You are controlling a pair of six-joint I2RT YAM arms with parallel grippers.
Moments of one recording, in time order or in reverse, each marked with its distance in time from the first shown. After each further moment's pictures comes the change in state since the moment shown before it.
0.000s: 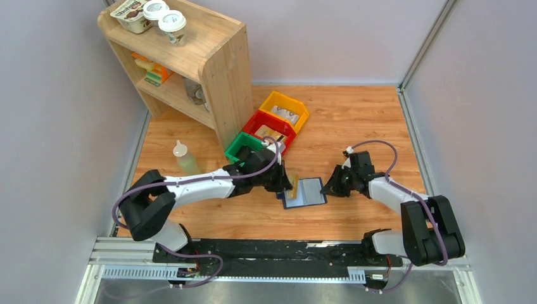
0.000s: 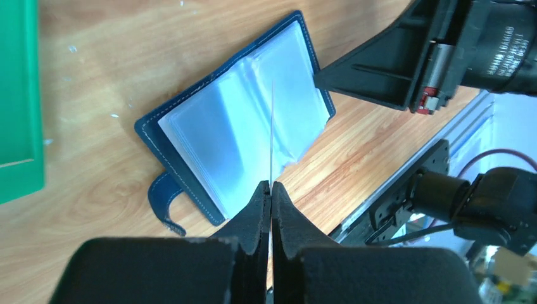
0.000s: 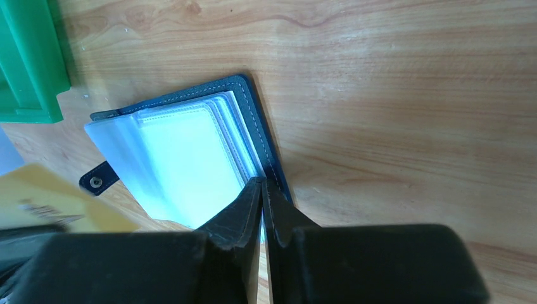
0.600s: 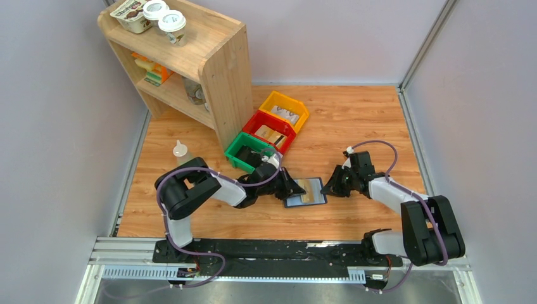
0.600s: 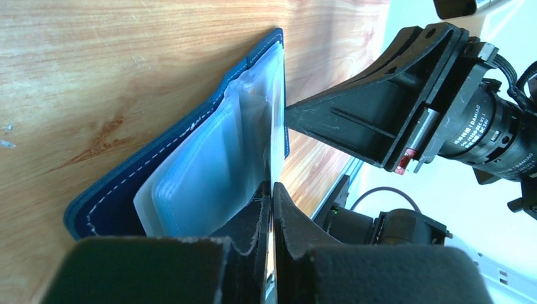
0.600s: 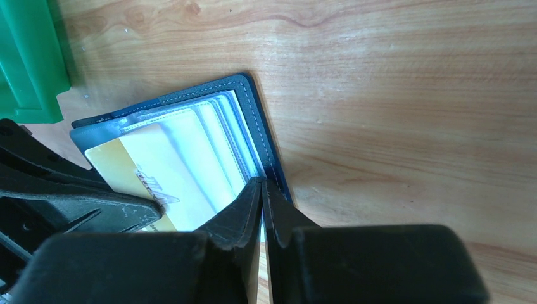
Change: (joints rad) left arm -0.006 0.307 -0.132 0.655 0.095 -0.406; right arm -0.001 0.000 -0.001 0.001 0.000 0.000
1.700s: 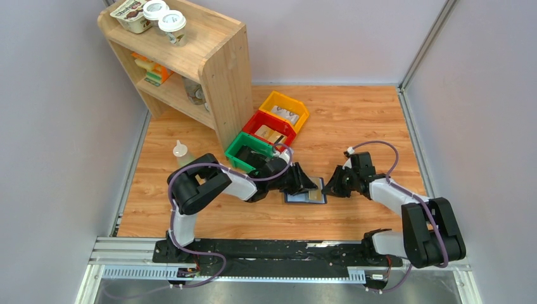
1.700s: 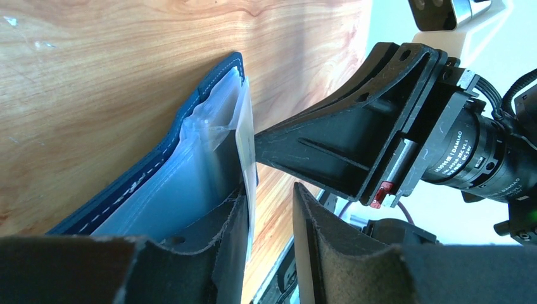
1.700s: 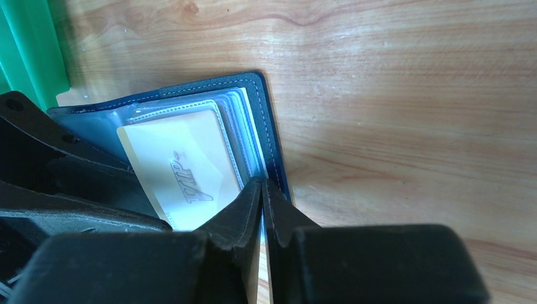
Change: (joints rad) left arm -0.013 0.097 0.168 -0.048 0.046 0.016; right arm -0.003 -0.016 -0.013 0.008 0.002 0.000
